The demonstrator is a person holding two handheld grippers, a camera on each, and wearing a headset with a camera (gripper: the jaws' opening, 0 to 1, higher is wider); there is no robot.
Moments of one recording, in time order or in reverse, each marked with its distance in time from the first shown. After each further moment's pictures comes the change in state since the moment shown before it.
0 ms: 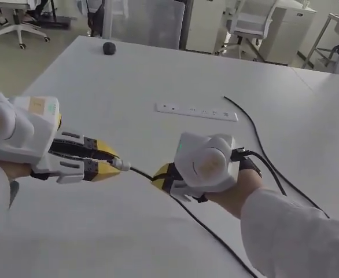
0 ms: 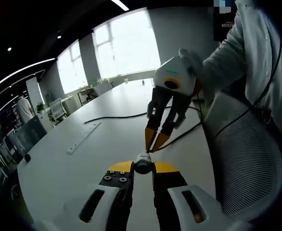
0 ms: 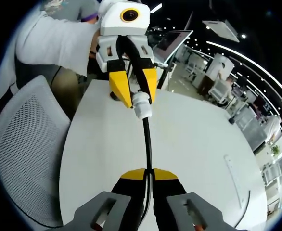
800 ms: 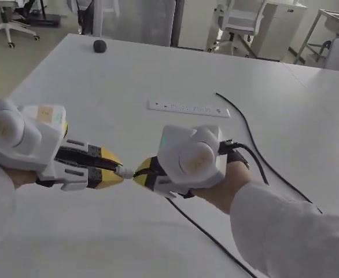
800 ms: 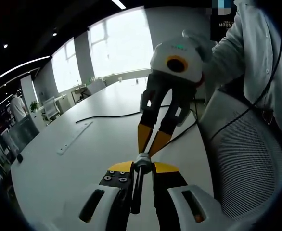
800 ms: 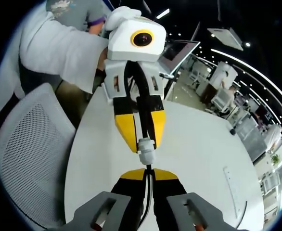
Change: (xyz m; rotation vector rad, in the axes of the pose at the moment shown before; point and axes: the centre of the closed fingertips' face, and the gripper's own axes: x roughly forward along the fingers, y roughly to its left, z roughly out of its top) left arm 0.022 -0.013 -0.002 -0.007 0.006 -0.062; right arm -0.007 0.010 0.034 -0.049 -0.055 0.015
